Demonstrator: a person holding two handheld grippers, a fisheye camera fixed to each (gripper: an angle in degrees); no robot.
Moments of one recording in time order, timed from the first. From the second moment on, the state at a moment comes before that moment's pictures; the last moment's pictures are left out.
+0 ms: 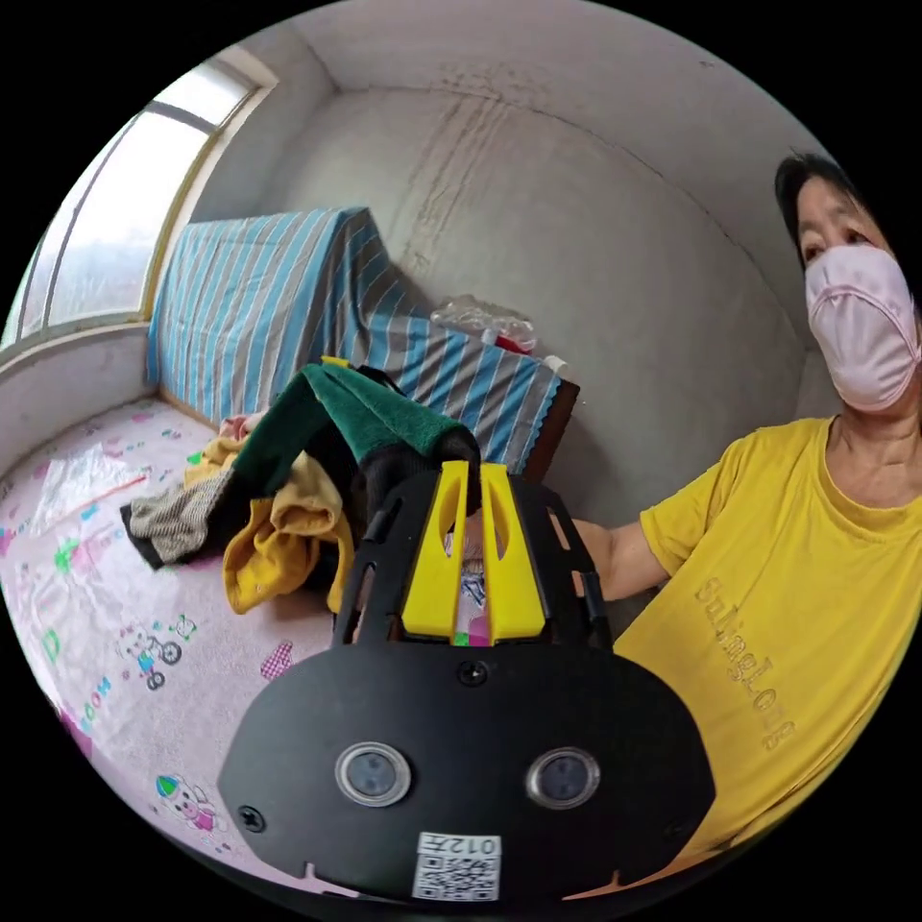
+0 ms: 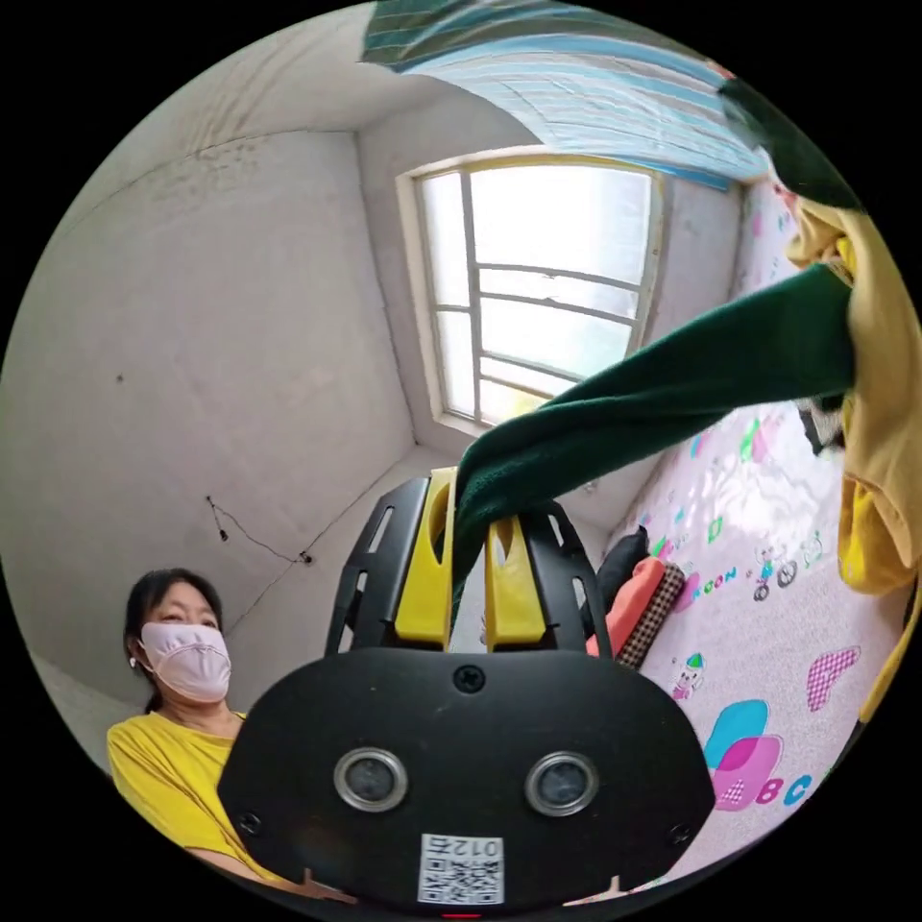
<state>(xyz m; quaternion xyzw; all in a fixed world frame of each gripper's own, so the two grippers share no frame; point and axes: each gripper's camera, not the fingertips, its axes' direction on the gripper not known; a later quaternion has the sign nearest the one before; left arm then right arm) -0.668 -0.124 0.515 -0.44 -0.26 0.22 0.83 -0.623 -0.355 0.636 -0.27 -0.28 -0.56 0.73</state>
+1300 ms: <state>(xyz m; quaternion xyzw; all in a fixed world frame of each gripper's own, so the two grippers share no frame) -0.523 -0.007 0.250 -0.46 -0.66 -0.12 0.58 -0.157 -0.278 0.821 -0.33 0.18 -0.44 0.81</state>
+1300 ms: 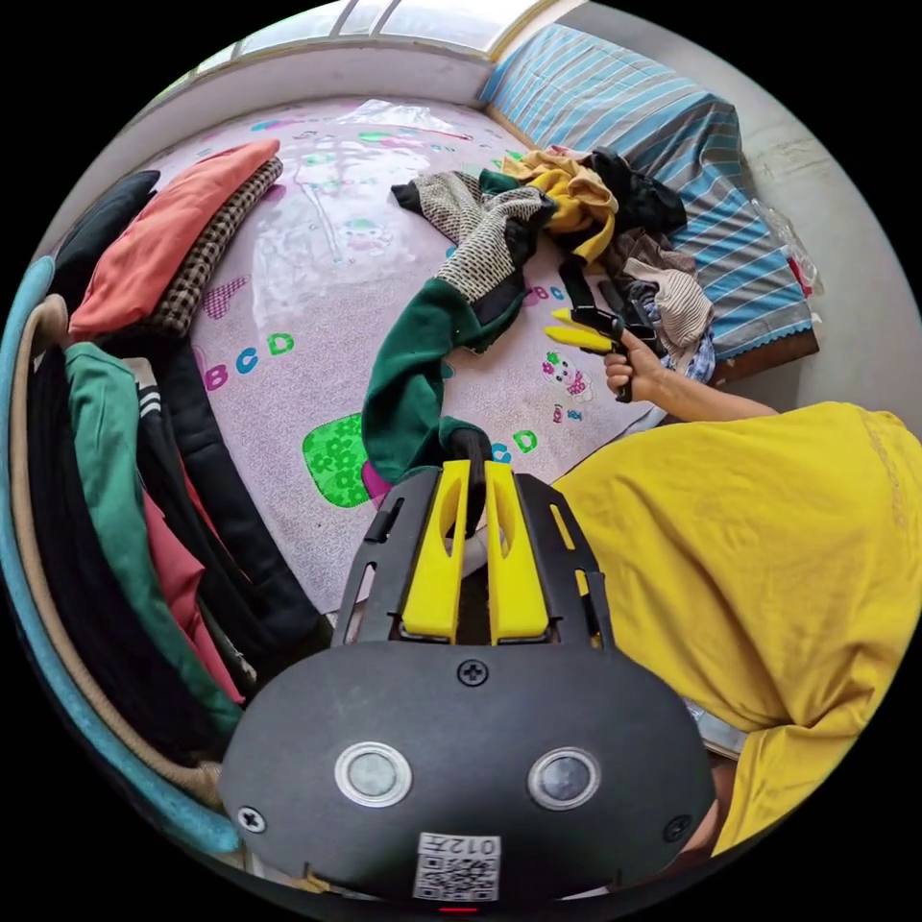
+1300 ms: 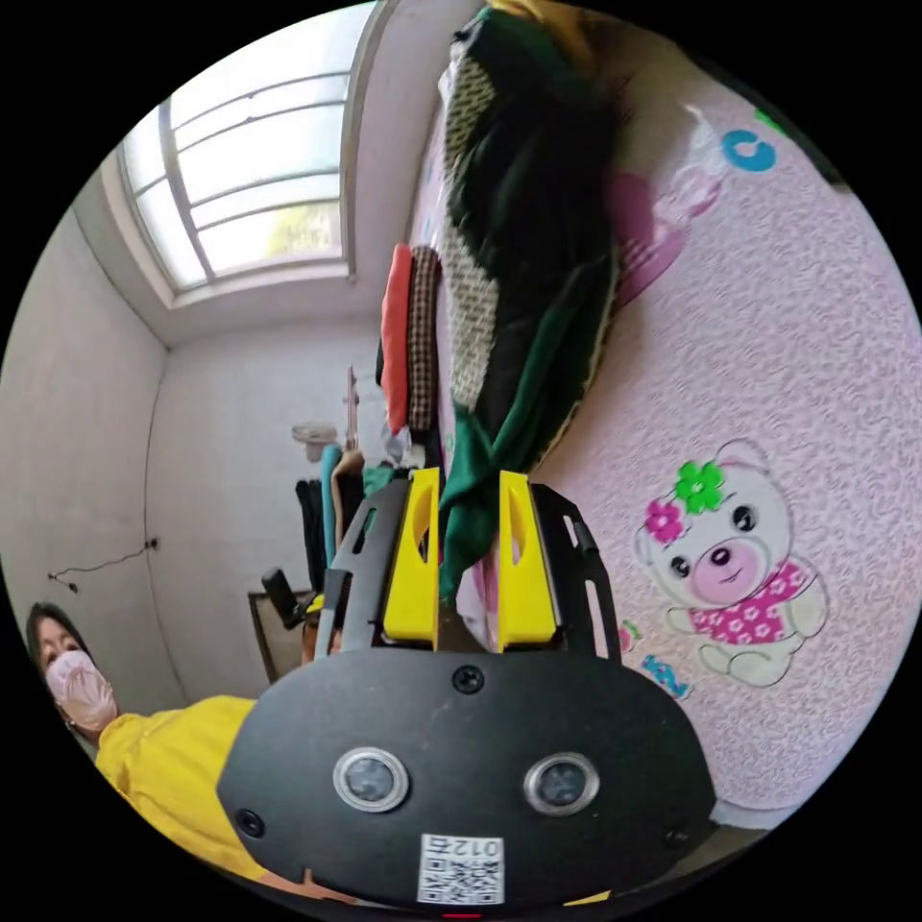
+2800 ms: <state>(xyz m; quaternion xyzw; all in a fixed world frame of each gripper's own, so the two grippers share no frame) -0.964 0.145 0.795 -0.81 -0.42 0.25 0.32 -0.230 -0.189 0.607 -0.44 0.33 -0.59 0.59</state>
